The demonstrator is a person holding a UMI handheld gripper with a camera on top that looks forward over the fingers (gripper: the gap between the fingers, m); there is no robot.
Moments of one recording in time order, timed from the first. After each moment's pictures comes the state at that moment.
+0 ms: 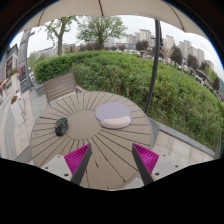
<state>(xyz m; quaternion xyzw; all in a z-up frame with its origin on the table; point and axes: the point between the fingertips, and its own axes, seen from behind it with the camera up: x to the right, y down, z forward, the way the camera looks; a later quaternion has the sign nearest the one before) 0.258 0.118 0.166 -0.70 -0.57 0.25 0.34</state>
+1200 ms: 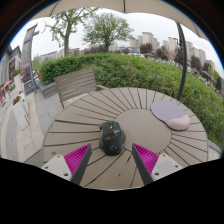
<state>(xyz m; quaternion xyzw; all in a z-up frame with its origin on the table) 0.066 -0.140 0.030 -0.69 -0.57 0.29 0.34</state>
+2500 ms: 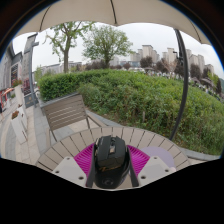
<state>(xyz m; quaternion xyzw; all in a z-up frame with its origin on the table) -0.087 0.023 0.168 -0.65 -0.55 0.34 0.39</state>
